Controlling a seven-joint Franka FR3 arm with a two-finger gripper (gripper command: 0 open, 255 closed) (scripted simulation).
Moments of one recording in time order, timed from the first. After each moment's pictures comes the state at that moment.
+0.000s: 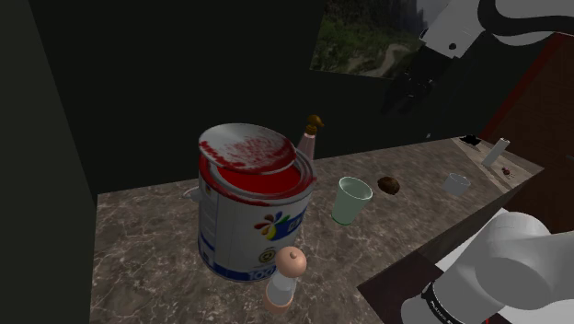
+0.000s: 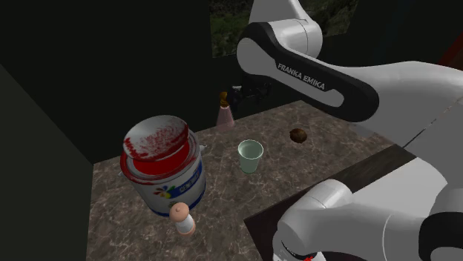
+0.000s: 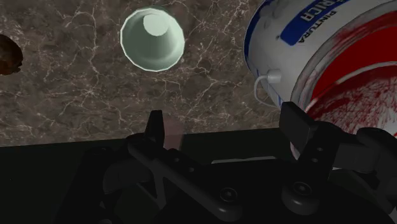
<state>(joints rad) 0.00 -0.76 -0.05 -2.27 0.00 1.70 0.10</state>
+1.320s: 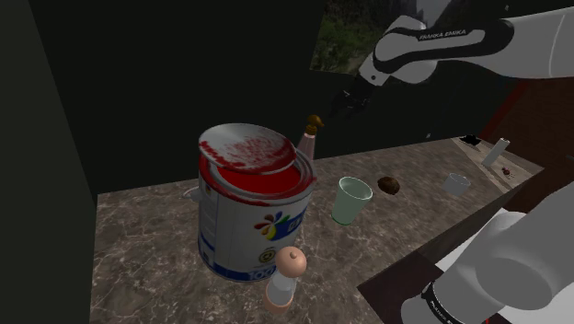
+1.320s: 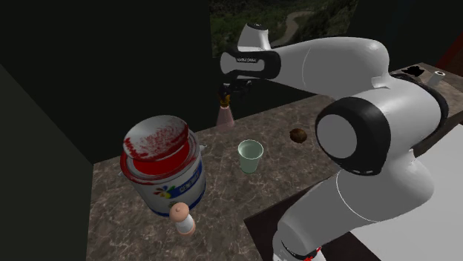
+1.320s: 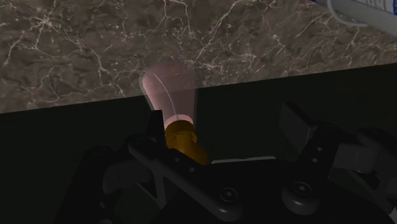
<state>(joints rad) 0.01 -0.20 -0.23 -2.13 0.13 2.19 -0.09</state>
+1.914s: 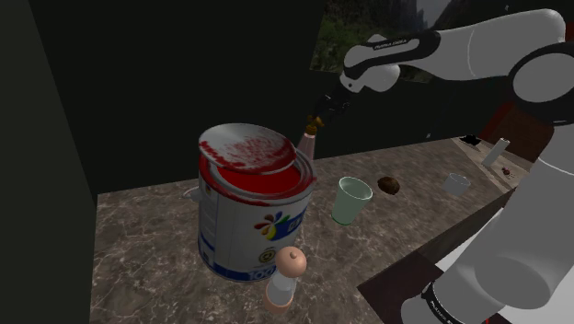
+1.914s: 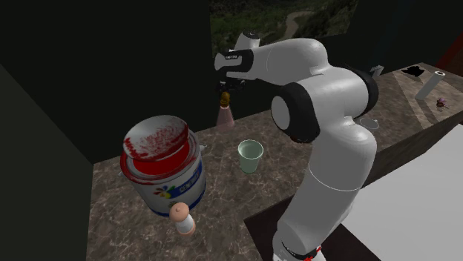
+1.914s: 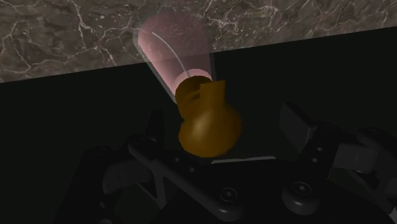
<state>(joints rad) 0.00 0.12 -0.27 -1.90 0.31 2.29 -0.24</state>
